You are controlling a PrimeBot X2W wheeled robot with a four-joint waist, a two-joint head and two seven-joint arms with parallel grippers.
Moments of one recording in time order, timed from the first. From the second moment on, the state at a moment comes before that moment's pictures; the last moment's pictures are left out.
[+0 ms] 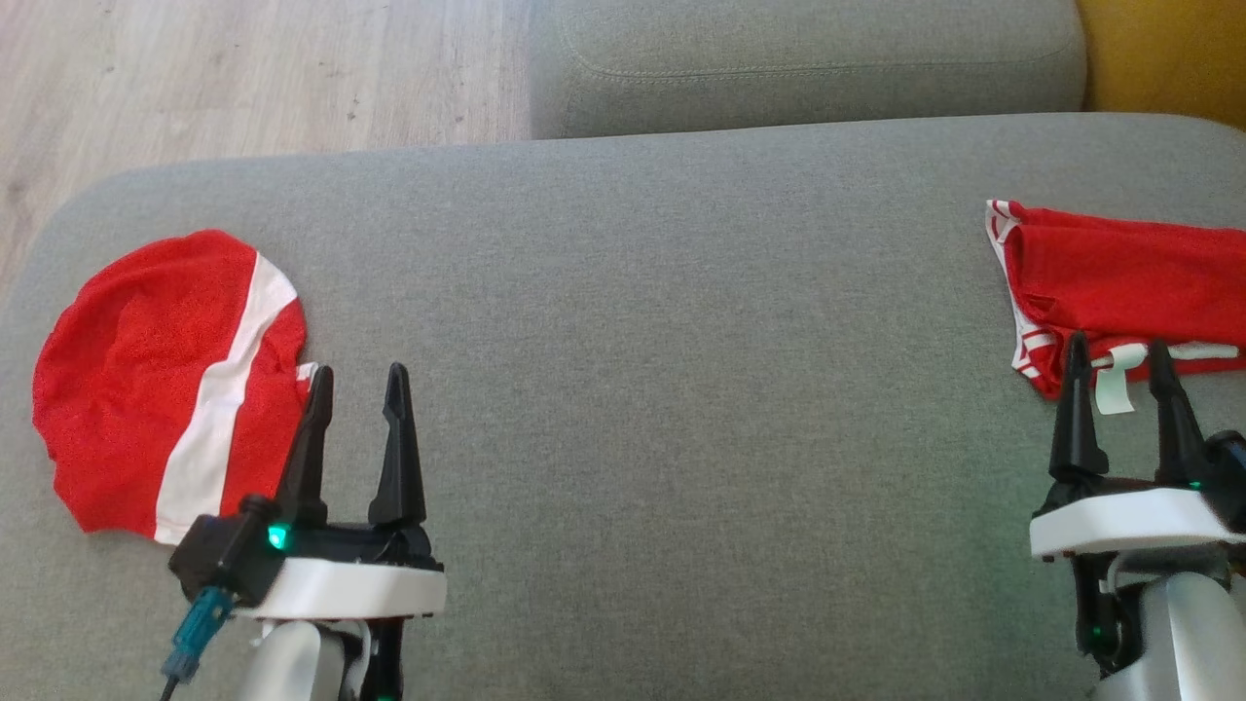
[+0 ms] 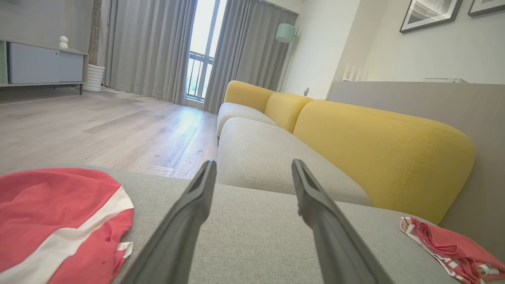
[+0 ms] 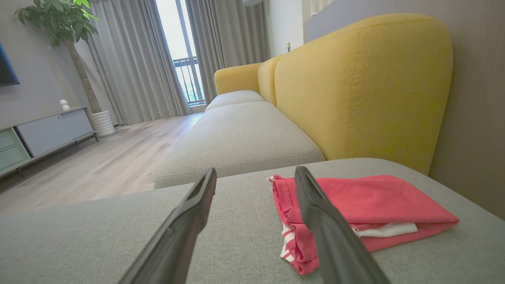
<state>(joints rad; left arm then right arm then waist) -0.09 0.04 -0.14 0.18 -0.34 -0.12 -0.26 -0.11 -0.05 -0.16 0.26 0.15 0.12 -0.22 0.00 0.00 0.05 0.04</state>
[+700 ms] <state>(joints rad) -0.18 0.06 -0.02 0.29 -0.30 -0.09 -0.26 -0.11 -0.05 -0.11 0.20 0.15 0.12 -0.22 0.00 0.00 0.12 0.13</state>
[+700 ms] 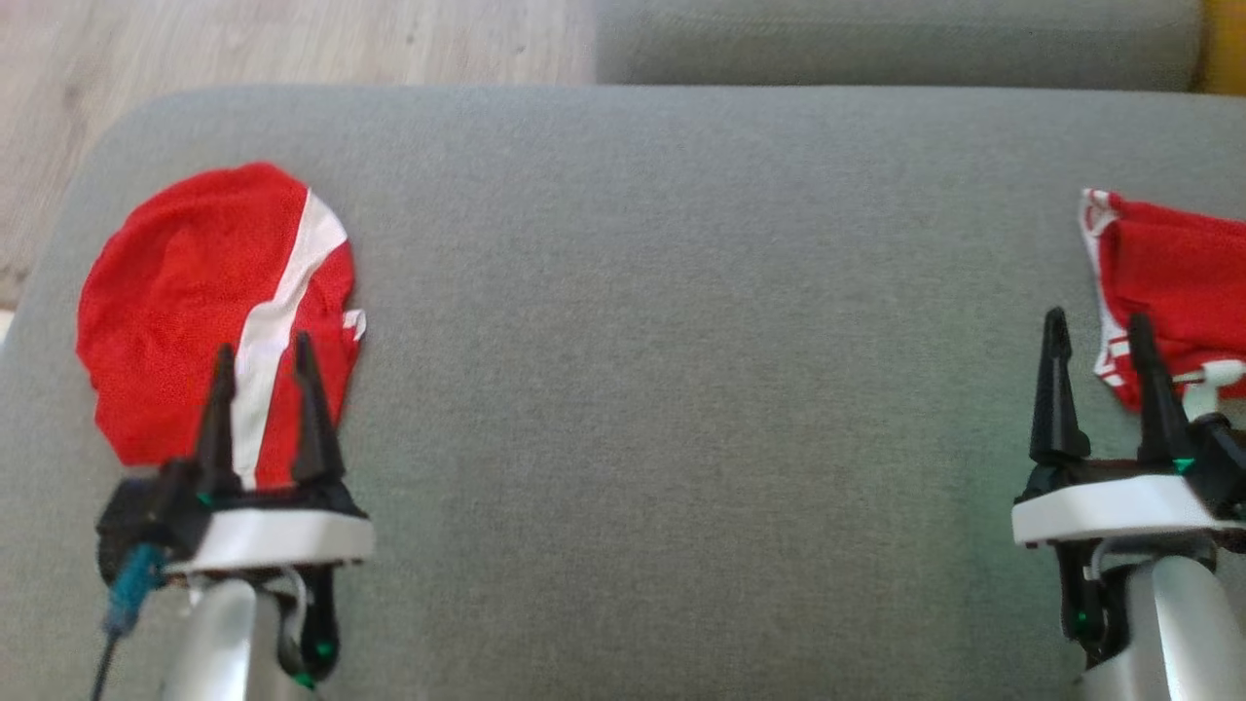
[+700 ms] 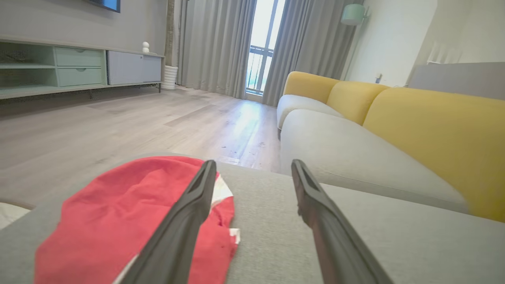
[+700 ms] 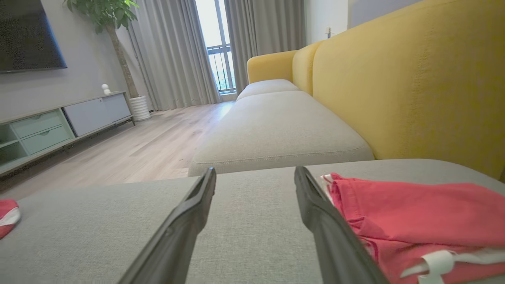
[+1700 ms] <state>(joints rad) -0.27 0.05 0.02 0.39 -0.30 -0.09 -0.26 -0.13 -0.05 0.07 0.14 0.16 0.12 -0.15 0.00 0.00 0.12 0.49</state>
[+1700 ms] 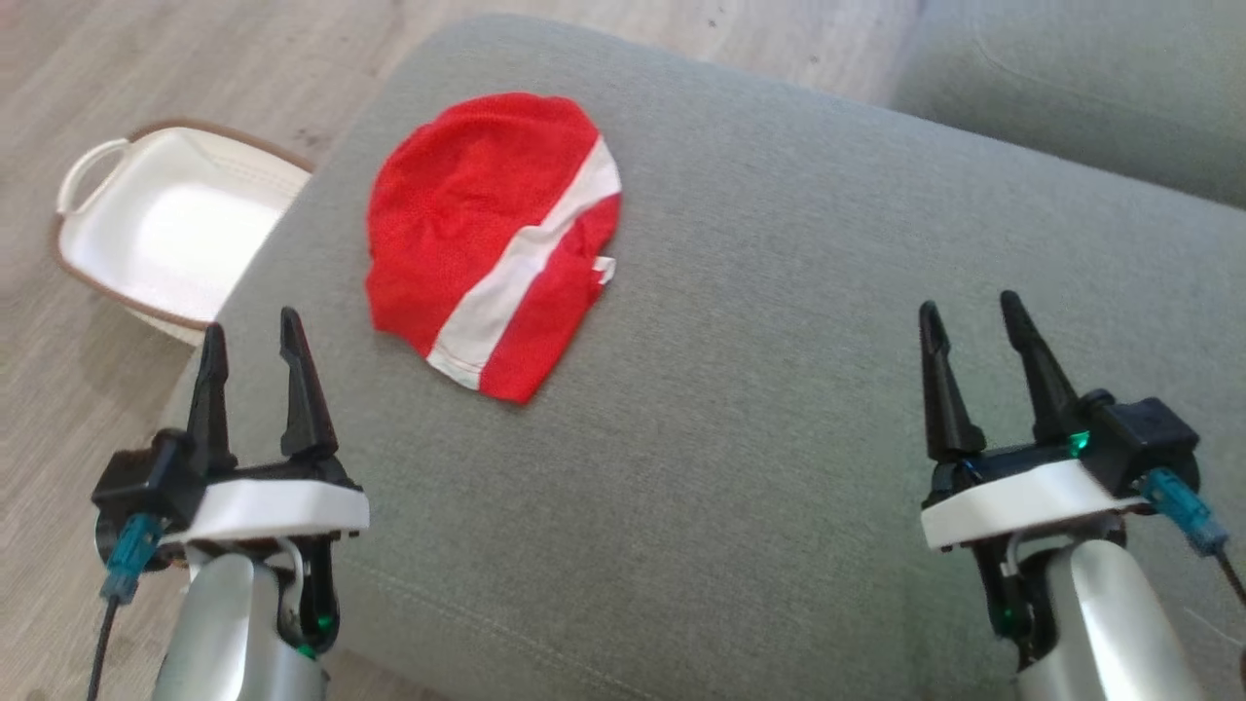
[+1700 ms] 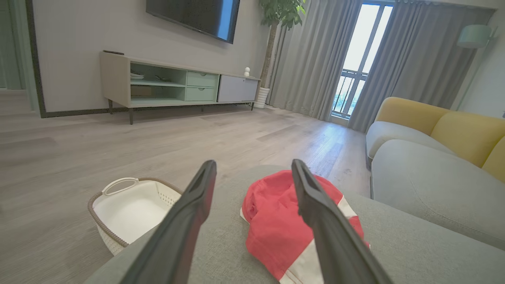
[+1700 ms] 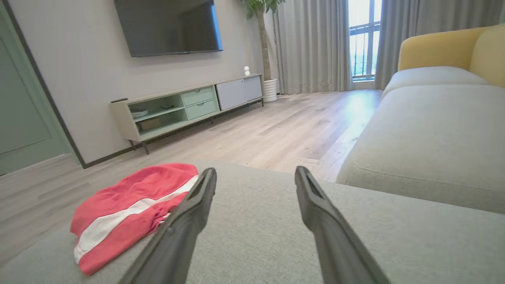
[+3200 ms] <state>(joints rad) -0.79 0.27 -0.32 1.01 -0.59 -0.13 0.15 -0.19 -0.05 0.00 -0.12 0.03 0.12 -0.01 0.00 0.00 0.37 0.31</state>
